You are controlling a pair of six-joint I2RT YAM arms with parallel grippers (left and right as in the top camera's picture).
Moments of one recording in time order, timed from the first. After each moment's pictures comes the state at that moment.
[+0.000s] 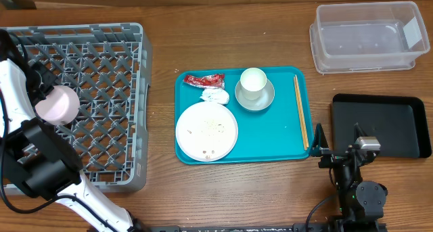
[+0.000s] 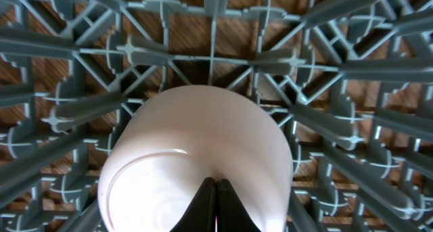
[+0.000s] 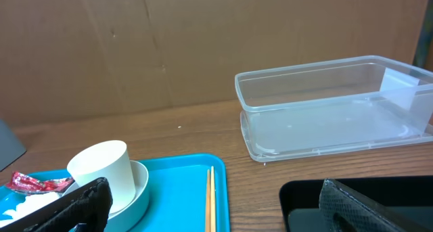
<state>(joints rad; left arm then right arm) 0.58 2.10 1.88 -1.08 -0.05 -0.32 0.03 0.01 0.02 -0.03 0.01 0.15</state>
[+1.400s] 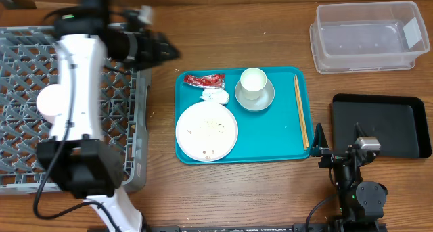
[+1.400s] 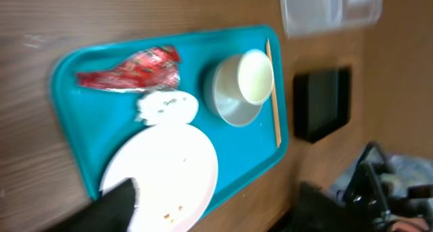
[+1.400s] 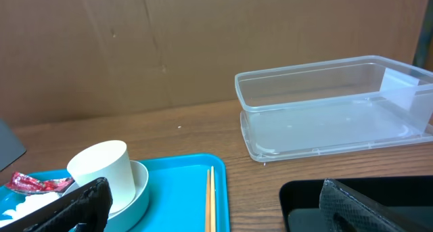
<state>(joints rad) 0.01 1.95 2.00 -1.37 0.72 -0.01 0.03 0.01 0.02 -0.03 0.01 0.15</state>
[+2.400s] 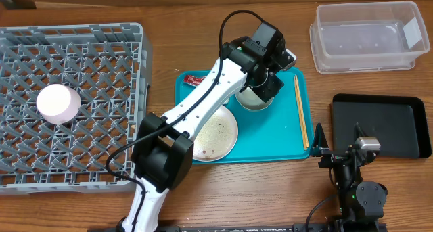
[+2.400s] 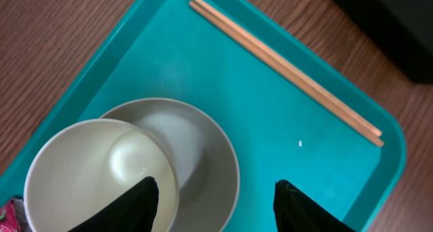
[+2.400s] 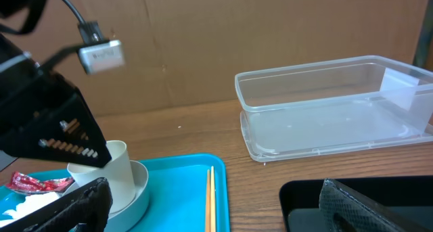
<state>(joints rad) -0.65 2.19 2.00 -0.96 0.23 0.18 0.03 0.01 0.02 -0.03 0.01 0.15</state>
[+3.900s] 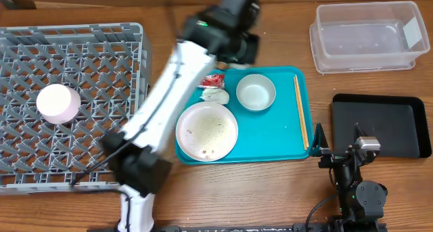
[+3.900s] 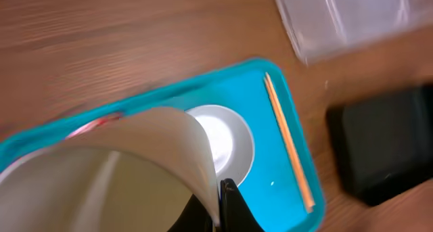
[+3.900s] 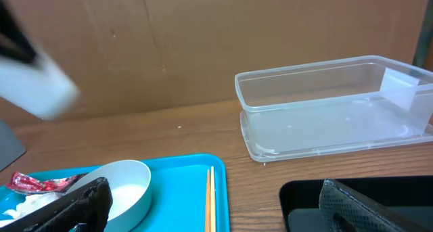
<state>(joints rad) -0.50 2.06 2.23 -1.18 0.17 -0.36 0.03 0.01 0.02 -0.03 0.01 0.15</state>
